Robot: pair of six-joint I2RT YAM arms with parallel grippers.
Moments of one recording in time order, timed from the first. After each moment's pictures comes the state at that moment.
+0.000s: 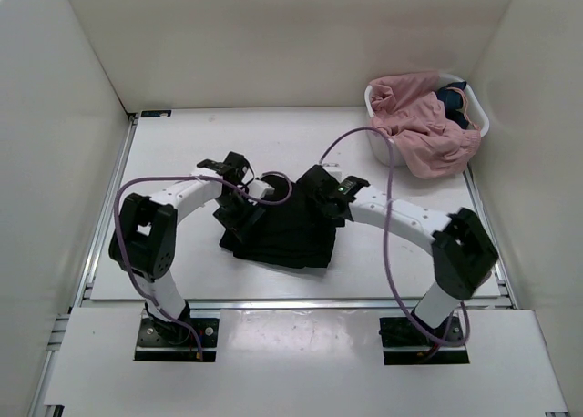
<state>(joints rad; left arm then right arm) -0.41 1.75 1.18 -0.90 0.22 0.36 0.84 1.68 1.23 -0.72 0.27 0.72</state>
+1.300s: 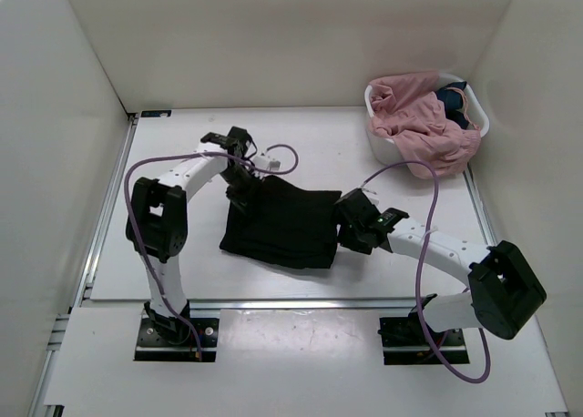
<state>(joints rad) -0.37 1.93 1.47 -1.03 0.37 0.34 0.75 1.33 0.76 -0.48 0.15 0.91</state>
